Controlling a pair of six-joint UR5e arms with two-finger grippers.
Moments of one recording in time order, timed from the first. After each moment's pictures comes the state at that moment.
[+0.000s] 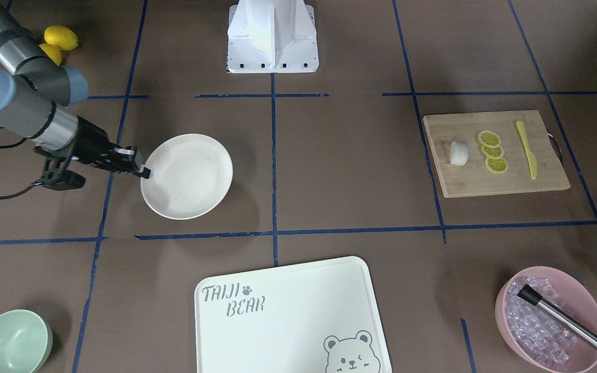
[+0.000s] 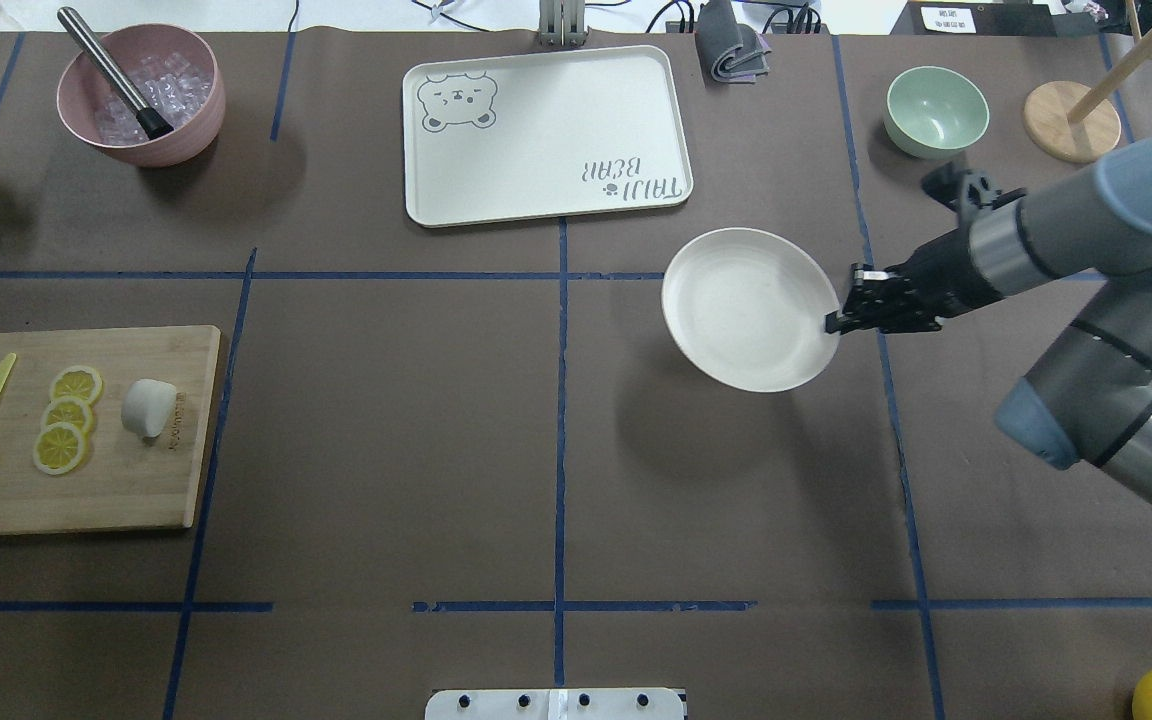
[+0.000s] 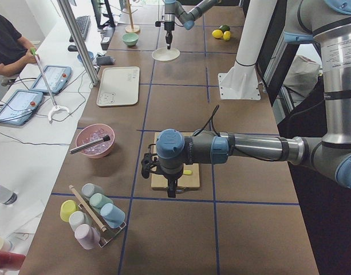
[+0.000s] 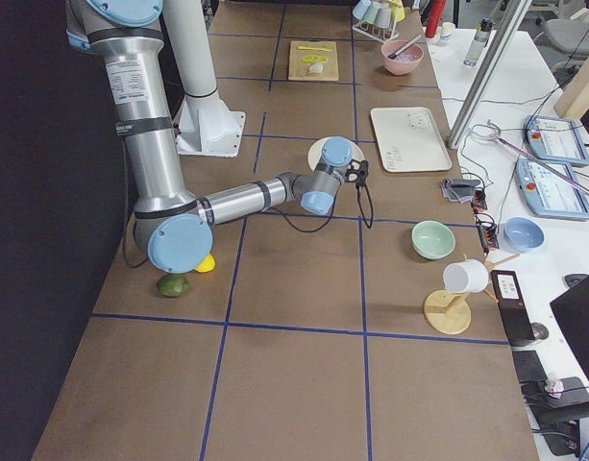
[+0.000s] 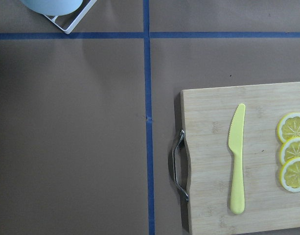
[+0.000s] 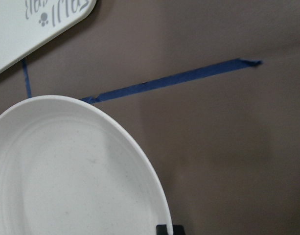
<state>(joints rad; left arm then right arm) -1.58 -1.37 -1.85 -1.48 -2.44 0.05 0.78 -1.28 1.58 -0.70 2.27 1.45</state>
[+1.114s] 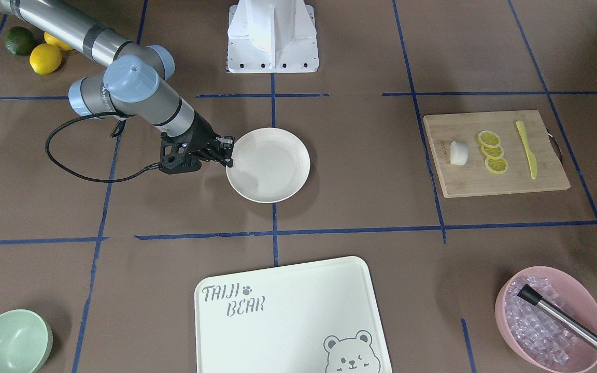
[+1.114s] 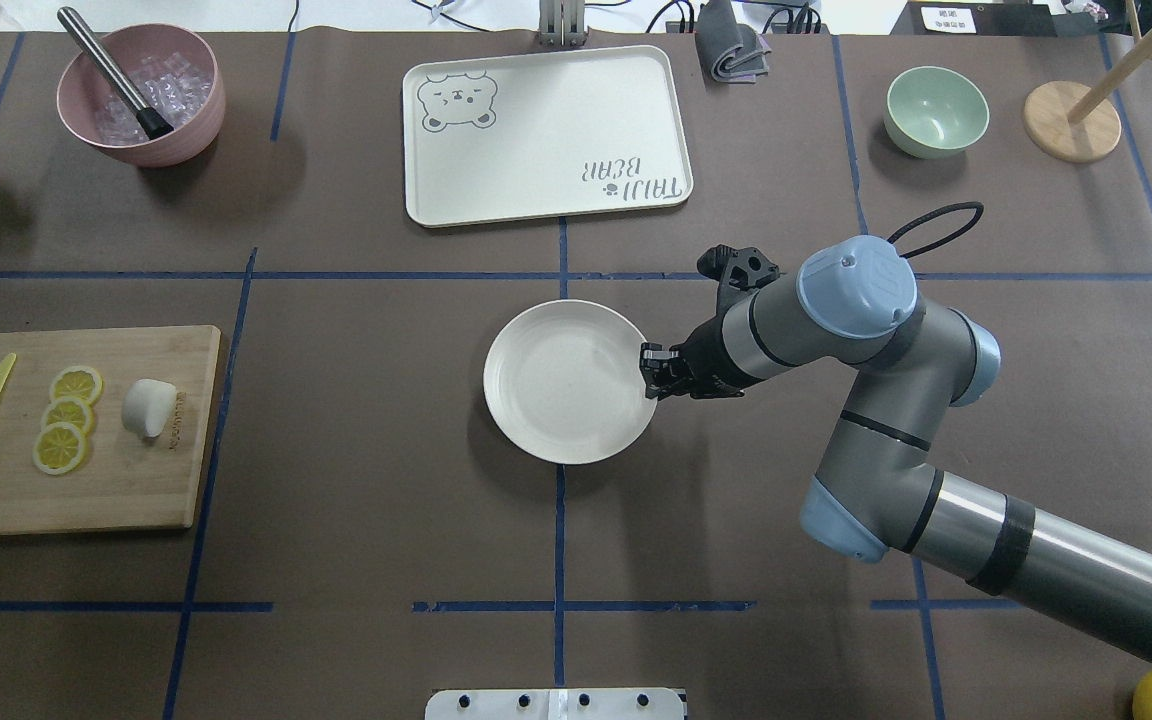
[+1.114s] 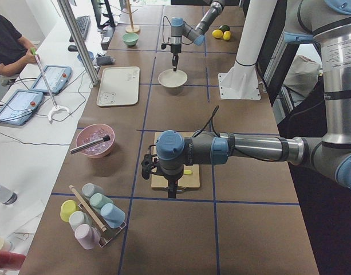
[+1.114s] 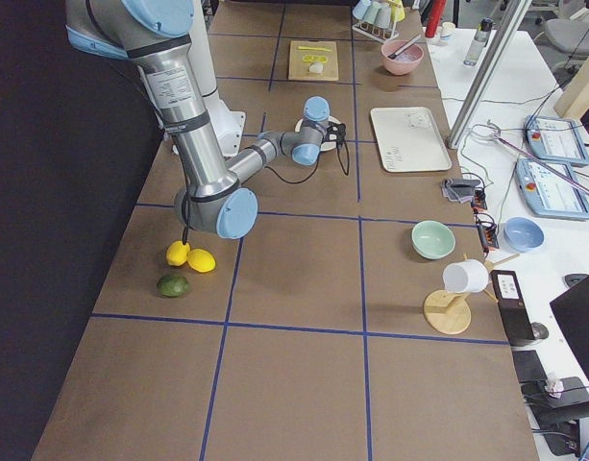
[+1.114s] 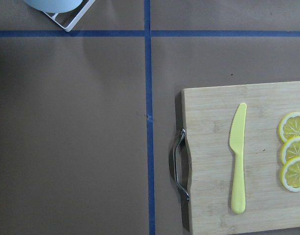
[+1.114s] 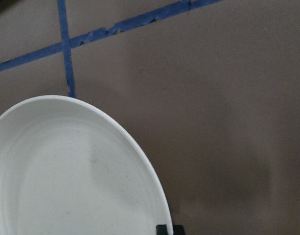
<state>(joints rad) -1.58 -1.36 -1.84 -1.48 -2.44 0.05 0.57 -1.11 1.56 -0.88 2.05 1.47</state>
